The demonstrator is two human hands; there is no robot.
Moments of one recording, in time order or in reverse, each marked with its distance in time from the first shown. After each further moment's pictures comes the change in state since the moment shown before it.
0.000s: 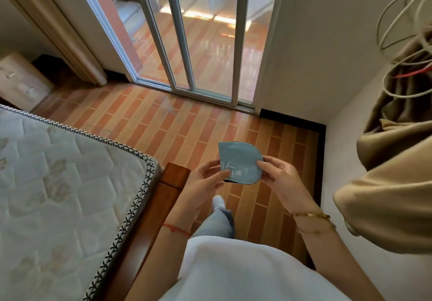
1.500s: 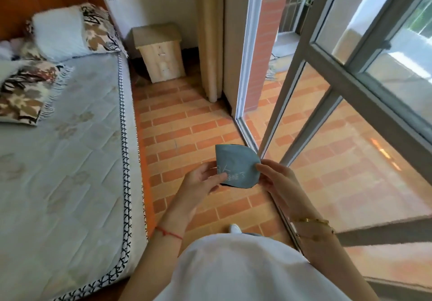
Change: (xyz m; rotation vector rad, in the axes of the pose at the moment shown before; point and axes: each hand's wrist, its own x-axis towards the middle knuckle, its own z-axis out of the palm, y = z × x) left_hand 0.478 0.331 -0.217 -0.379 0.755 0.199; right_hand 0.663 -0.280 0.340 -0.332 -0.859 0.058
